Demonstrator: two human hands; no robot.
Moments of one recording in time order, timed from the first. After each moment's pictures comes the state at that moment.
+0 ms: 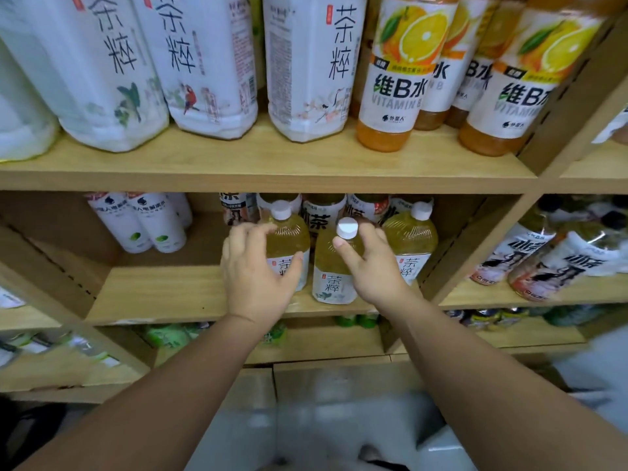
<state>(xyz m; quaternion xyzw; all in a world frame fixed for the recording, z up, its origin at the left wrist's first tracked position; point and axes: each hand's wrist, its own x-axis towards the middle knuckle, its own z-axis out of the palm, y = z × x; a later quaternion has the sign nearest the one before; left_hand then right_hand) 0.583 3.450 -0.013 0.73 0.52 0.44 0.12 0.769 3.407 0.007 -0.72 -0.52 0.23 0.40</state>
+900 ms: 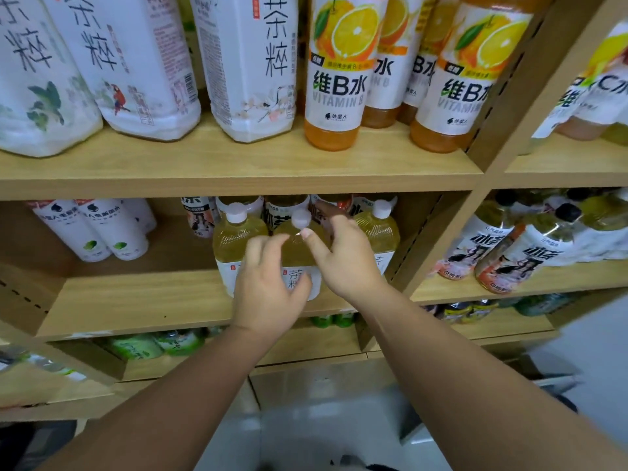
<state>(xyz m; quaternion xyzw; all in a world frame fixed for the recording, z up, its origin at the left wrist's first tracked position) 0.634 3.422 -0.023 0.78 0.45 0.39 0.17 0.780 3.403 0.028 -0.72 -0.57 0.15 0.37</state>
